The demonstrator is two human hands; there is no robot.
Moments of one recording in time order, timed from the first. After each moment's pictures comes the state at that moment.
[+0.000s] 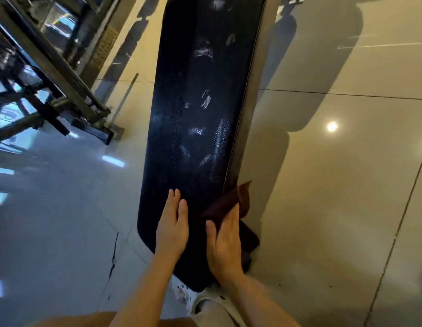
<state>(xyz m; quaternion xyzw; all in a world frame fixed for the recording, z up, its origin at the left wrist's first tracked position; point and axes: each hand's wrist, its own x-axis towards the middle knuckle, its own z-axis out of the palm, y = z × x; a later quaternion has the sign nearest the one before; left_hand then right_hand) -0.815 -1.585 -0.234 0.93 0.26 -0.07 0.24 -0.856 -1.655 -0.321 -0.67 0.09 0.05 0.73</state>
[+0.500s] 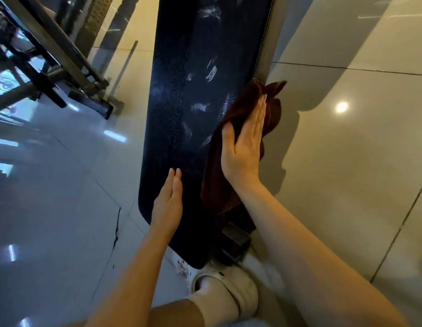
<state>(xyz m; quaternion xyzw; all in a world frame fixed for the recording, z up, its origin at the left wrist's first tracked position) -0.807 -1.583 -0.226 0.90 0.31 -0.10 0.29 -0.719 -1.702 -0.289 -0.68 0.11 -0.11 0.71</state>
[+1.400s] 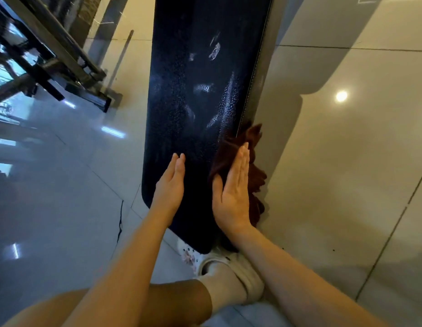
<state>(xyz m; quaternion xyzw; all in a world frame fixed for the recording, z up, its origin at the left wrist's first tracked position) -0.805 -1.566 -0.225 0.88 0.32 -0.12 0.31 -0.837 -1.653 -0.320 -0.73 0.06 -0.06 0.68</state>
